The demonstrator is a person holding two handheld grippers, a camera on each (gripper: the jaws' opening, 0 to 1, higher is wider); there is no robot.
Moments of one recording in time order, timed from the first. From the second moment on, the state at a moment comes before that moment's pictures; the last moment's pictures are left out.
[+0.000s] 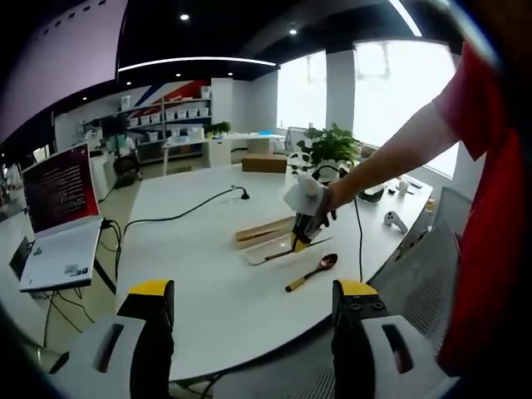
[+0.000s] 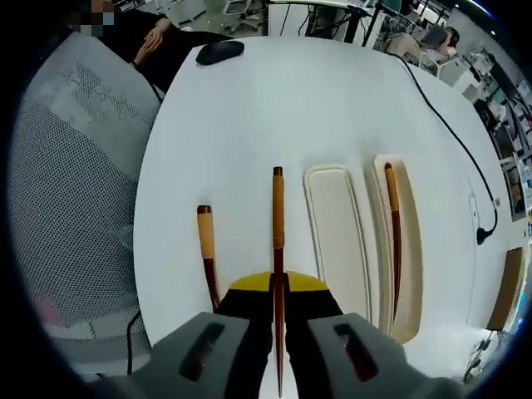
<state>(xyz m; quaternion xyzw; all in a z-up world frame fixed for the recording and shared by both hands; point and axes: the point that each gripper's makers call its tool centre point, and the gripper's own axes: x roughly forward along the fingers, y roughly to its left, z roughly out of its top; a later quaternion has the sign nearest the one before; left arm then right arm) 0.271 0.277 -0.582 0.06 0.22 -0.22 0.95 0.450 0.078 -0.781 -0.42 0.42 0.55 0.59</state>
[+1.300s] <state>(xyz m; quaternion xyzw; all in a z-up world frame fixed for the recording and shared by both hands) 0.282 0.266 -0.567 0.01 0.20 -0.24 0.95 0.520 0.082 -0.729 -0.43 0.40 0.55 0.59</state>
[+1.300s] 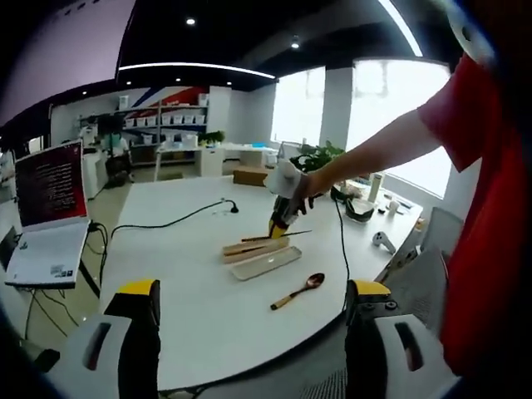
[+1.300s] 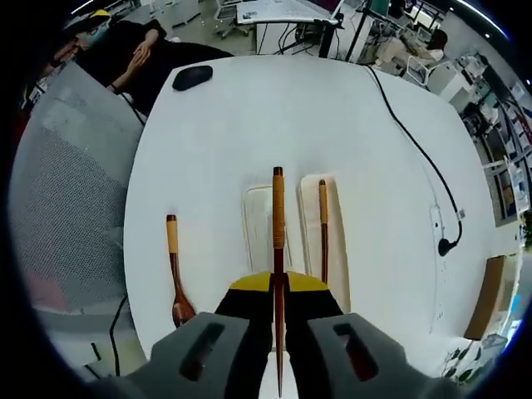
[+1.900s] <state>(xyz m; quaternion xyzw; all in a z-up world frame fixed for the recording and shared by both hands) 0.283 0.267 -0.575 0.01 0.22 -0.24 0.95 0.561 0.102 -0.719 -0.44 0.39 0.56 0.59</state>
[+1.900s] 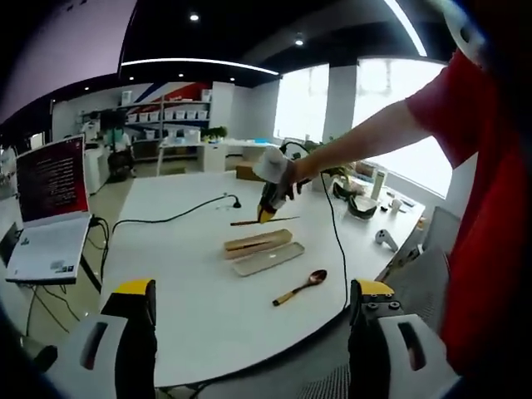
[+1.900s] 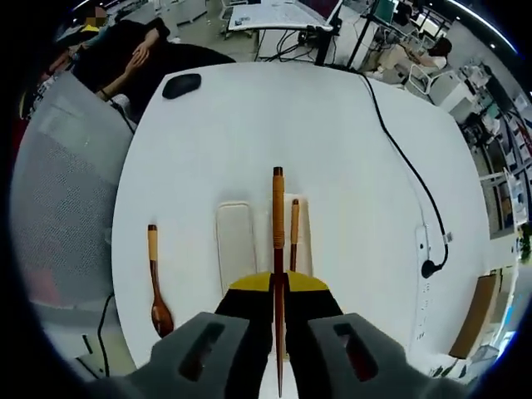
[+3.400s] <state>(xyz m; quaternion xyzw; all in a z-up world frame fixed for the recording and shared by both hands) 0.284 0.277 -0.587 0.02 0.24 -0.21 0.95 0.583 0.109 -0.793 -0.41 0.39 0.55 0.61</state>
